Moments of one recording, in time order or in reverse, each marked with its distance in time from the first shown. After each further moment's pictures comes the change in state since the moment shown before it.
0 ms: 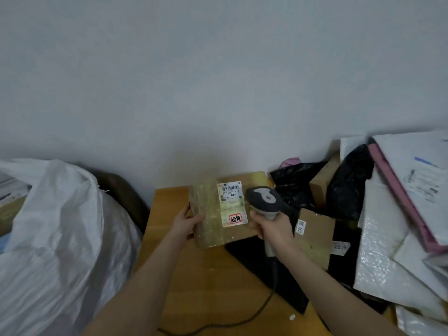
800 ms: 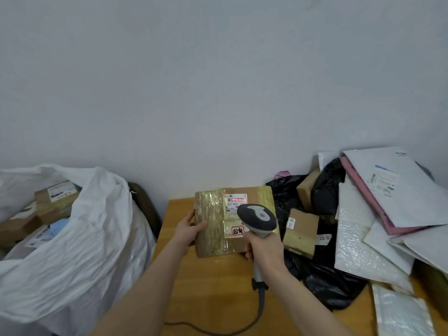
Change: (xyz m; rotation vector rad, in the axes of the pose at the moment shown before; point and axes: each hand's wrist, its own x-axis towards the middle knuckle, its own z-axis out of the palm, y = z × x) left_hand -0.119 -0.021 -0.029 0.070 -0.086 0.220; right_hand -0.177 0.005 -0.010 0.048 0.000 -0.103
